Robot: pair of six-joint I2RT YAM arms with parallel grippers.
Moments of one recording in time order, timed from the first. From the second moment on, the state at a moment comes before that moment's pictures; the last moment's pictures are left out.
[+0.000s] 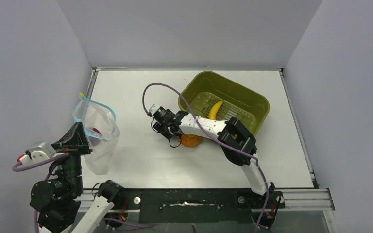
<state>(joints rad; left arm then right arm) -0.50 0.11 0.82 -0.29 -0.62 -0.14 0.97 2.16 1.67 -0.54 0.32 -0.07</state>
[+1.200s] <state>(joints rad) -0.50 0.25 0.67 -0.23 -0.02 -0.47 0.88 1.32 1.24 -0.27 0.20 0.10</state>
